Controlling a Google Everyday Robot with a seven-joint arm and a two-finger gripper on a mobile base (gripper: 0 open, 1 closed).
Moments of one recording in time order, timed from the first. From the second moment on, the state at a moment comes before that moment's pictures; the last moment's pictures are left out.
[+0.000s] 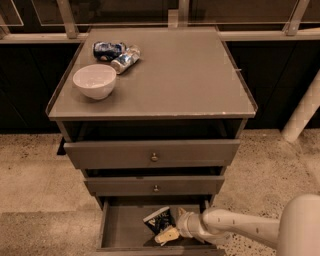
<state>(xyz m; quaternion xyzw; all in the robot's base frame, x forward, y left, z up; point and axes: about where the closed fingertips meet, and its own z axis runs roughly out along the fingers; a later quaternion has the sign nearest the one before) 0.500 -0.059 0.247 -0.34 0.85 0.27 0.30</state>
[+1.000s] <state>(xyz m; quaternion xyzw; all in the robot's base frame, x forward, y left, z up) 0.508 -0.054 0.182 -0.32 0.86 0.29 0.26</state>
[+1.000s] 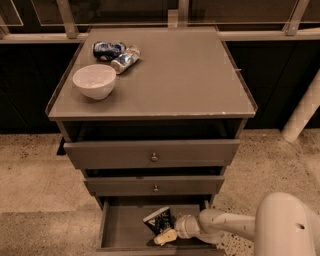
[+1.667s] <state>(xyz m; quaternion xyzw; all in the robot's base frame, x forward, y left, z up) 0.516 -0.056 0.162 -0.31 0.87 0.30 0.25</state>
